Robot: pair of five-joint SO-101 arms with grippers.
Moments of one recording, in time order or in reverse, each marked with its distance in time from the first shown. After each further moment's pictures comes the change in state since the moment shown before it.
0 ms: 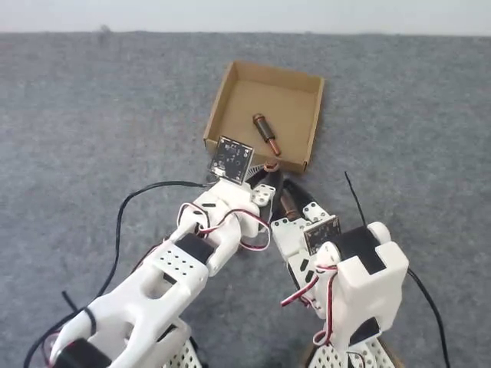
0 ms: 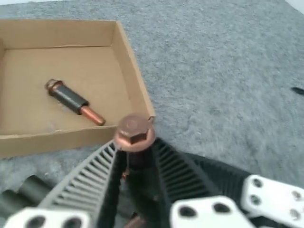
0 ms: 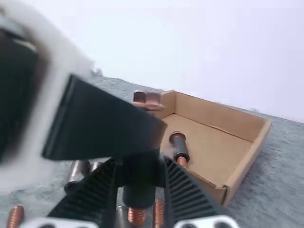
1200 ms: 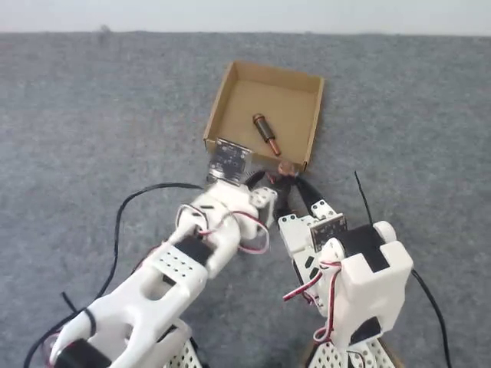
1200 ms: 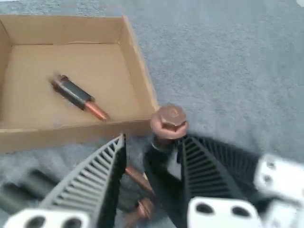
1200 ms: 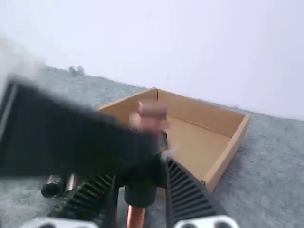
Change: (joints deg) left arm 2.0 0.1 1.5 0.1 -0.1; right arm 2.7 -0.1 0.0 -0.1 -0.1
